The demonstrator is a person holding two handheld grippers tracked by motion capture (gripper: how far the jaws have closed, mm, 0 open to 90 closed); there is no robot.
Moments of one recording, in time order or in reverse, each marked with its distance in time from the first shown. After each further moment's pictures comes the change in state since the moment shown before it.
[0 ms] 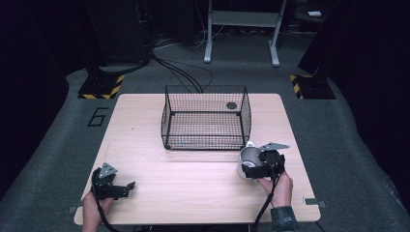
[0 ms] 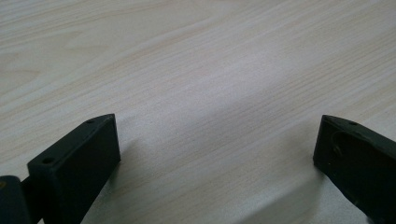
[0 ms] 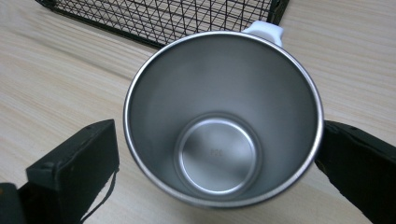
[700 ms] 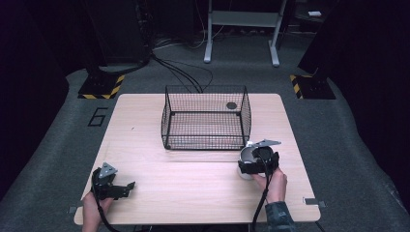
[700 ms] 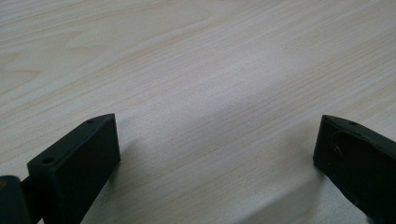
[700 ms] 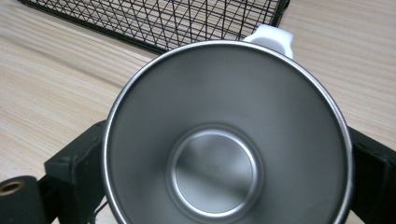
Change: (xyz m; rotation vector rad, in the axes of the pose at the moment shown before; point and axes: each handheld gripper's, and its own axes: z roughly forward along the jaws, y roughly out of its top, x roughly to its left) left arm 0.000 0.000 0.000 0.001 -0.001 0.000; right arm 0.005 0.008 0.018 0.028 -0.052 0.000
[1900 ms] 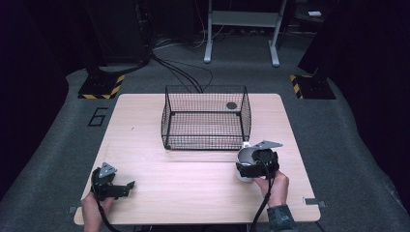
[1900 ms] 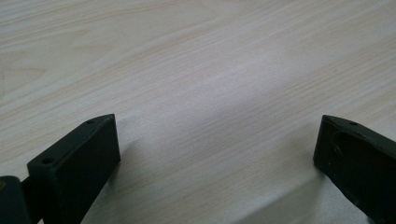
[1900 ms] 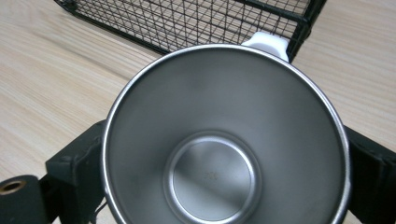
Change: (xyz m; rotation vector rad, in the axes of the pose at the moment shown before) left arm 0.001 0.000 0.001 -0.009 0.029 -0.032; right arm 0.014 0.004 -0.025 -0.042 0.061 -0.060
